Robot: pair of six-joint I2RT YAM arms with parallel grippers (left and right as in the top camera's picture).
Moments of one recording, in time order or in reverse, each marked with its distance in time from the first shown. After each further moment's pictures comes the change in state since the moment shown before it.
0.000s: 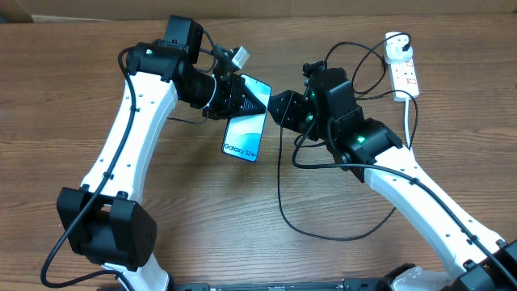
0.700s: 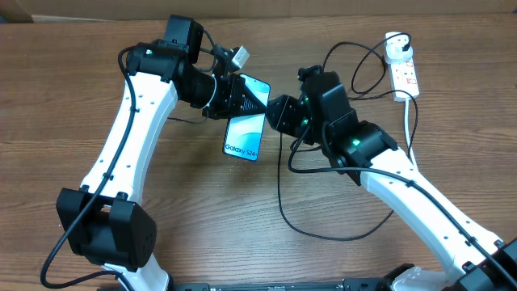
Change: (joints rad) left arm -0.001 -0.004 0.000 0.015 -0.015 -0.001; right arm 0.043 0.000 0.000 -0.046 0.023 0.024
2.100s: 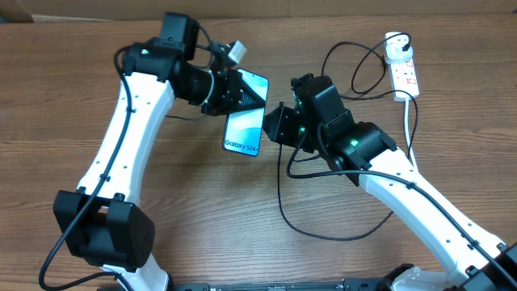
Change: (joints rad) left arm 0.049 -0.009 0.002 0.033 0.058 -0.061; right arm 0.009 -0.002 0.041 -0.192 0.008 -0.080
